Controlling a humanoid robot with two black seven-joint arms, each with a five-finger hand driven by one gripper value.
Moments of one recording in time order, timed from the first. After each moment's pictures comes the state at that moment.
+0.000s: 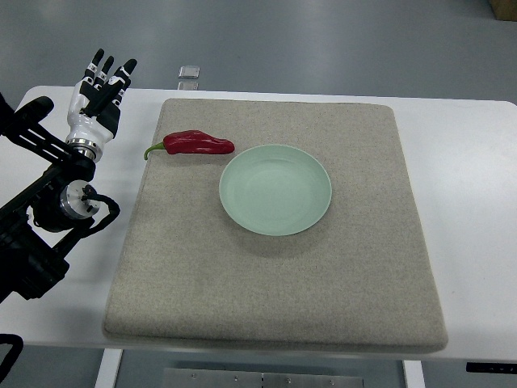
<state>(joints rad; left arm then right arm) -0.57 0.30 -0.98 -1.02 0.15 0.18 -0.42 0.00 0.00 0.06 0.12 -0.15 0.20 0.07</state>
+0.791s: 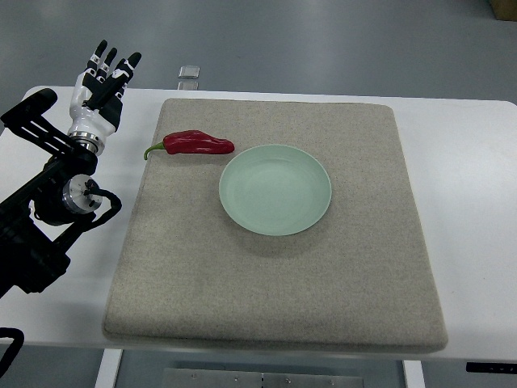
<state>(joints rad) -0.59 0.30 -0.96 -1.02 0.20 0.20 -0.42 0.00 0.00 0.06 0.12 -0.15 0.20 0.07</state>
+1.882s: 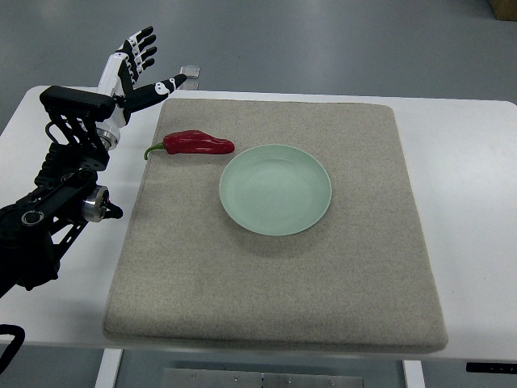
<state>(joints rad) -0.62 0.30 -0.90 -1.00 0.83 0.29 -0.42 0.00 0.00 0.06 0.12 -0.15 0.20 0.07</state>
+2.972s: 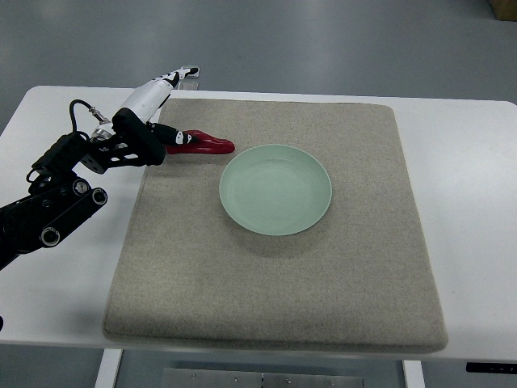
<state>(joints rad) -0.71 0.39 -0.74 -0.93 1.63 0.25 -0.24 0.00 0.00 0.06 0.12 -0.15 0.20 0.07</state>
